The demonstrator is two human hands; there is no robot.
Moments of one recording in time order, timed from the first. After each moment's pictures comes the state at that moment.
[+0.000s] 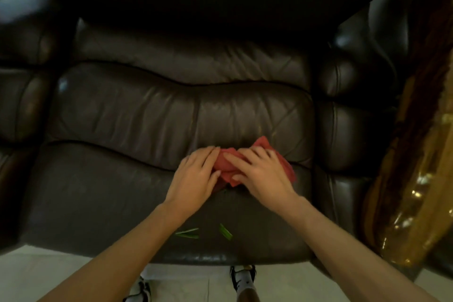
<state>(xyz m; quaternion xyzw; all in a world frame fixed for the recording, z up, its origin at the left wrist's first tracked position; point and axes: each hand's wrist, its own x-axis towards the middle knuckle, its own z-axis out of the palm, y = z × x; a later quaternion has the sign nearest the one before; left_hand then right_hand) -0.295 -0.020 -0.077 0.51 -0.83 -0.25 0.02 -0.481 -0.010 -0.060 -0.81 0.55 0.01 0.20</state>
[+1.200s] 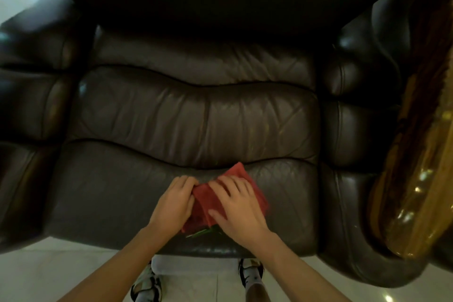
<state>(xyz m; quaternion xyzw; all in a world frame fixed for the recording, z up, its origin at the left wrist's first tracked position) -0.231 0.024 -0.079 0.56 -0.74 -0.37 0.00 -0.406 0.059 -0.073 -0.76 0.58 -0.03 0.29</state>
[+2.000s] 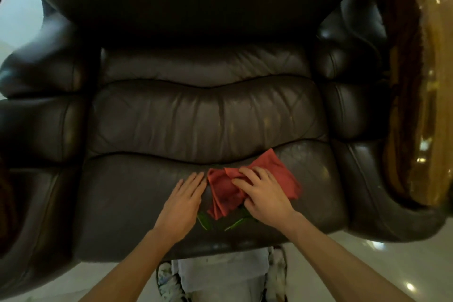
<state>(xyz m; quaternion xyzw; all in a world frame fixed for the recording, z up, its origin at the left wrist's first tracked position) -0.148 0.029 -0.110 0.42 -0.88 -0.23 -0.06 -0.373 0.072 -0.083 -0.74 0.63 0.03 0.23</state>
